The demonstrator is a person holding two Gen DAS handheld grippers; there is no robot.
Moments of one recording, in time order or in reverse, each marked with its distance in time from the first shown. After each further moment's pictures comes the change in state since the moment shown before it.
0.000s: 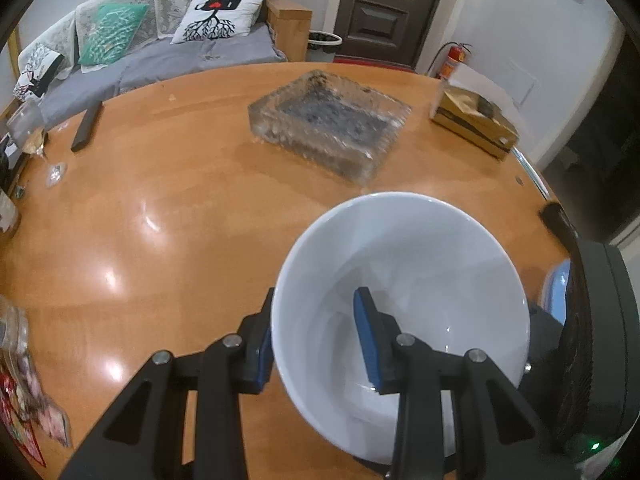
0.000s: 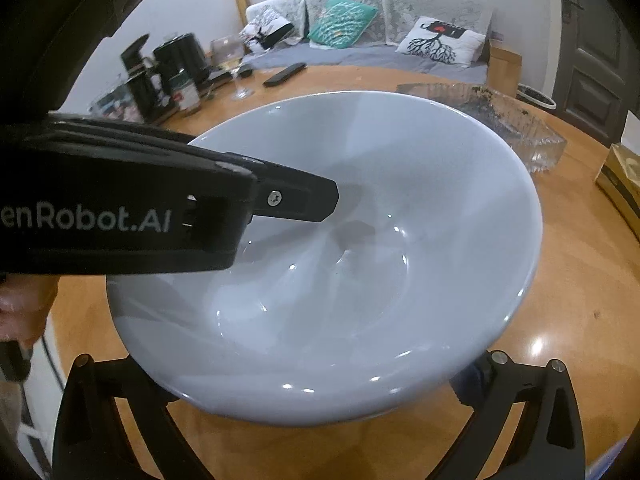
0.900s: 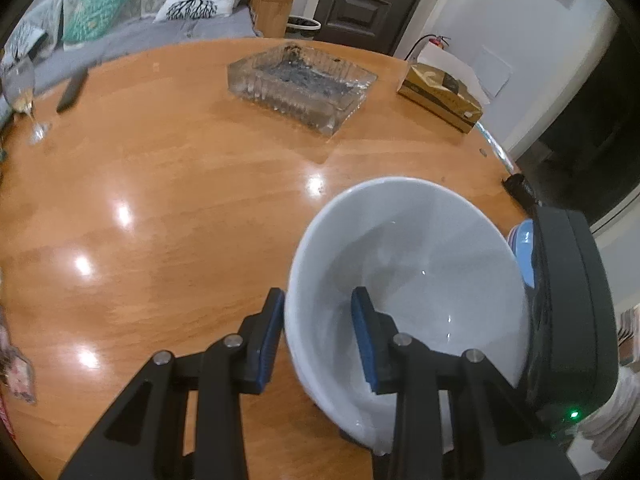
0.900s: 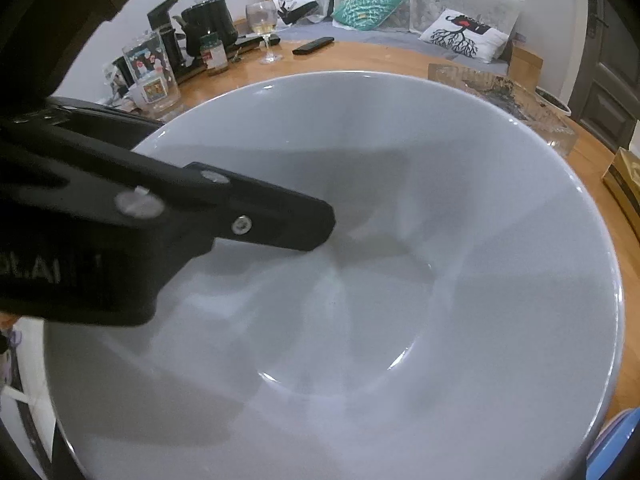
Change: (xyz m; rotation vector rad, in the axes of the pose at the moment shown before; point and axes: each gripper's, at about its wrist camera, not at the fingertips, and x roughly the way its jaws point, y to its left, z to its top) left arm -0.013 0.000 -0.041 -0.036 0.046 -0.136; right arm -0.005 0.022 -0.024 -0.084 0.078 0.000
